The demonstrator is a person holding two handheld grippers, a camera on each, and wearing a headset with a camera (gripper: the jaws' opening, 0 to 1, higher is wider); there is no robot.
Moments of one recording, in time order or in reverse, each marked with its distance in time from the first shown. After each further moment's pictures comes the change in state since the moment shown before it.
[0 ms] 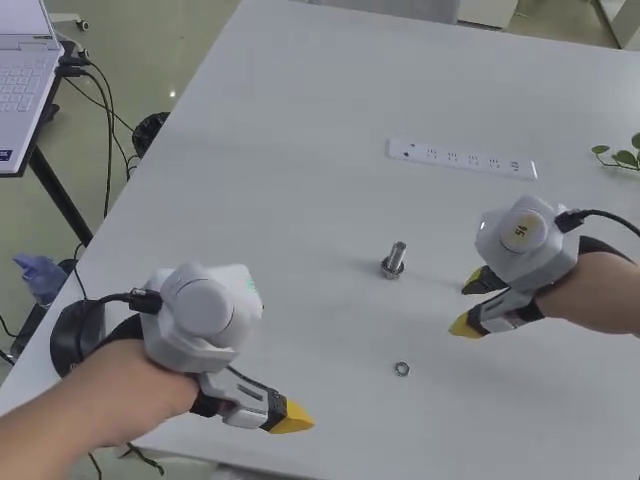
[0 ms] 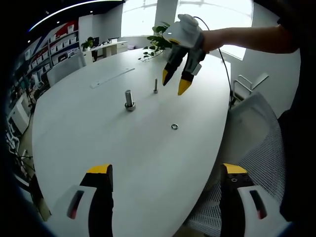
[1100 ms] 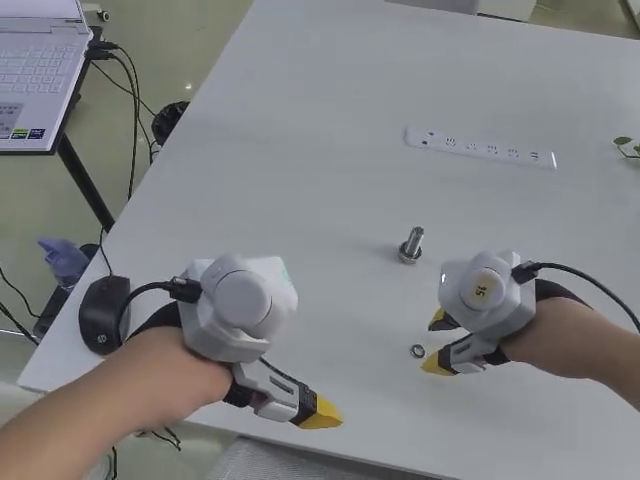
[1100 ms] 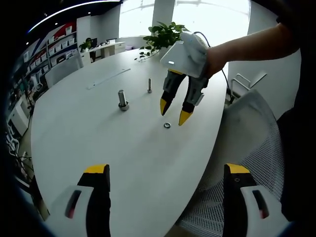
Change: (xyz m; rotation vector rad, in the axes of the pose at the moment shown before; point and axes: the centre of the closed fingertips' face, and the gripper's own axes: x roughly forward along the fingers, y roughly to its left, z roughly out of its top) left arm 0.002 -0.018 -0.004 0.015 0.006 -0.006; right arm 0.065 0.057 0.006 -0.163 0.004 0.076
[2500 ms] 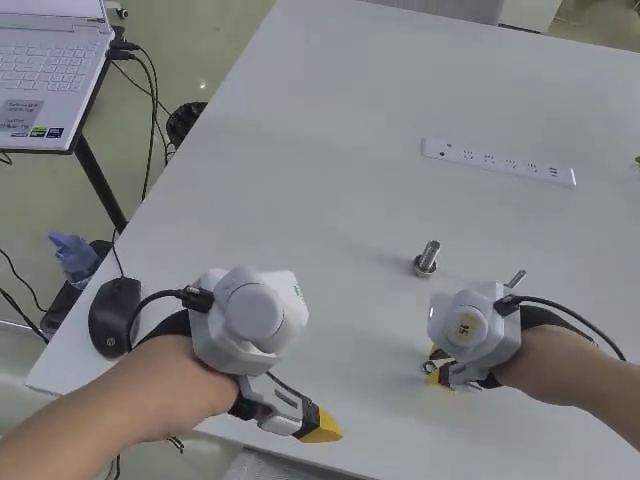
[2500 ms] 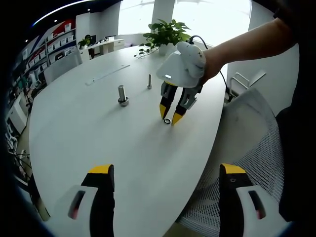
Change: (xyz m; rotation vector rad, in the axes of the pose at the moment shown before) left arm 0.000 0.004 -0.009 -0.014 0.017 -0.019; right arm 0.020 -0.004 -0.004 -0.105 0.113 -0.019
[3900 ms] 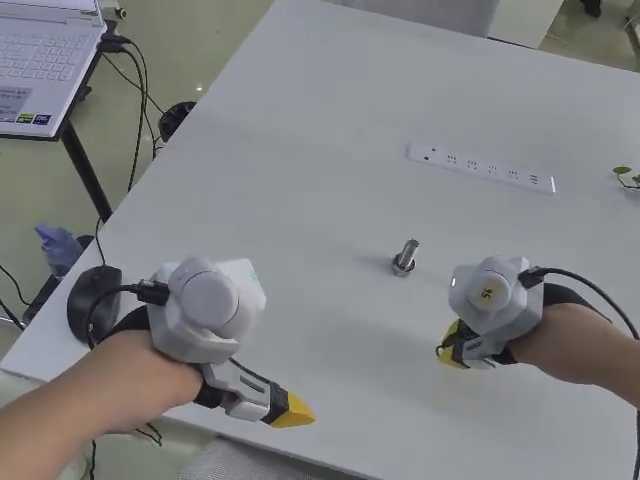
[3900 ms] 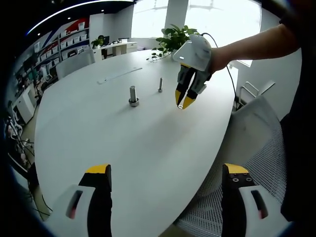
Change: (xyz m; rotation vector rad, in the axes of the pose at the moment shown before) left arm -0.005 0.004 -0.002 -0.081 -0.054 0.084; right arm -0.041 -0.025 -0.047 0.116 -0.027 -0.019
